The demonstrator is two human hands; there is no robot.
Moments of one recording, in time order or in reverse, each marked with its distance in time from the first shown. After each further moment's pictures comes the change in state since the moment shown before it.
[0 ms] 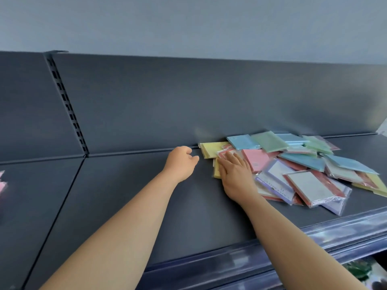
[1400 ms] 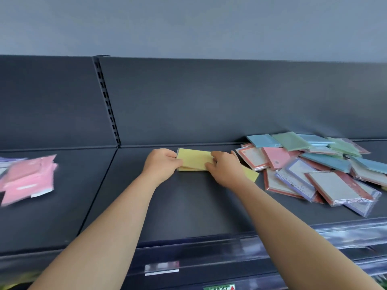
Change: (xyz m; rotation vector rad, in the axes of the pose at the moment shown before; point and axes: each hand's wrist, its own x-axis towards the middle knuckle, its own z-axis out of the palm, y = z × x) left_hand -0.057 -0.051 -0.071 -0.183 0.194 -0.170; right_hand 0.010 -0.074 0.004 0.113 -0.151 -0.074
